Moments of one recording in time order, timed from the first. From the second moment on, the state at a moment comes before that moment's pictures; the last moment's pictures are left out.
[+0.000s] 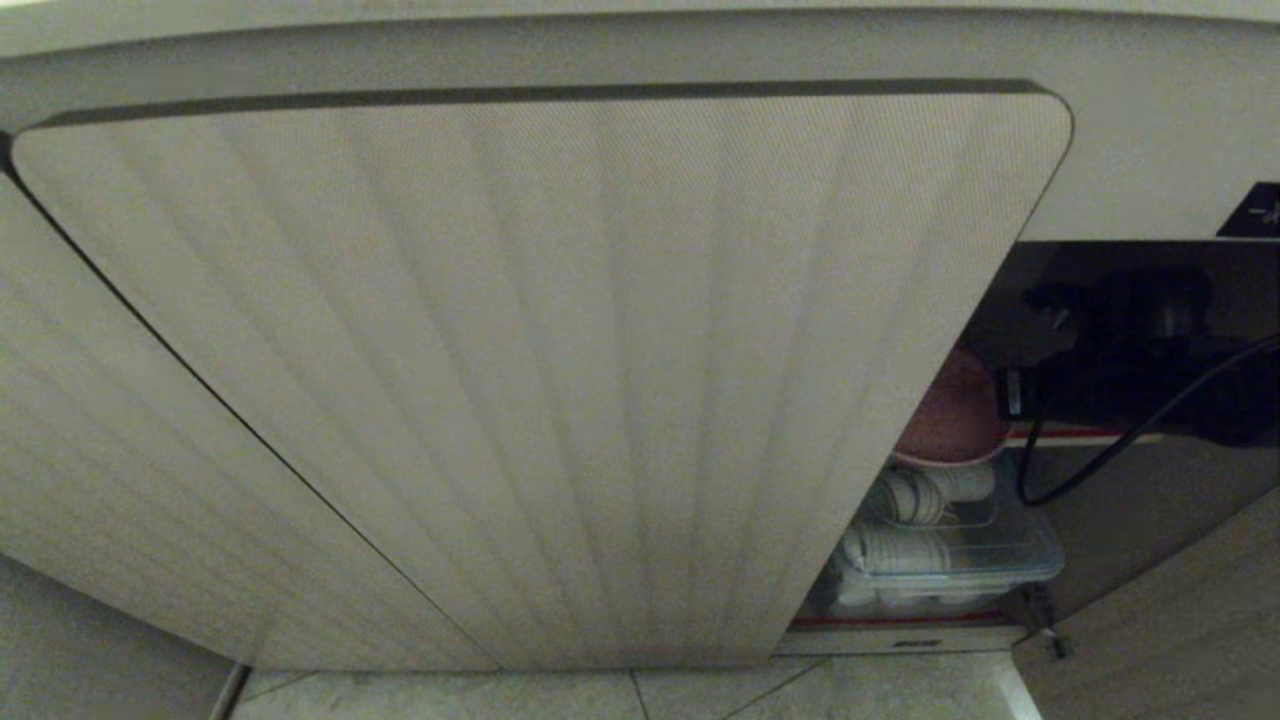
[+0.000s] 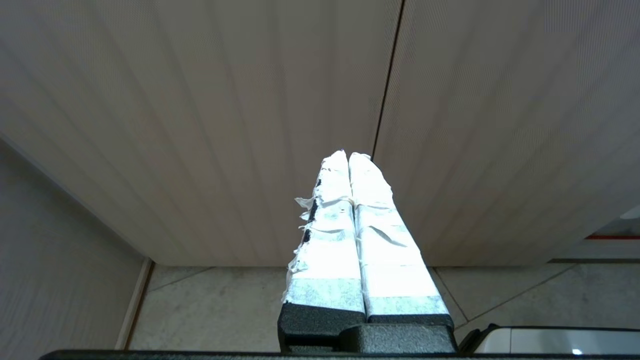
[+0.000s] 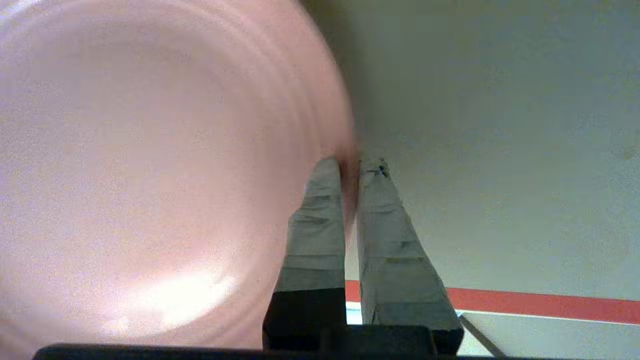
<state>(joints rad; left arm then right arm) 0.00 0.00 0.00 0.00 0.00 -0.02 -0.07 1.92 -1.12 -0.28 0.09 -0.08</state>
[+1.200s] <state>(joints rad) 0.00 0.00 0.00 0.00 0.00 -0.02 -0.07 1.89 -1.07 -0.29 0.09 -0.09</state>
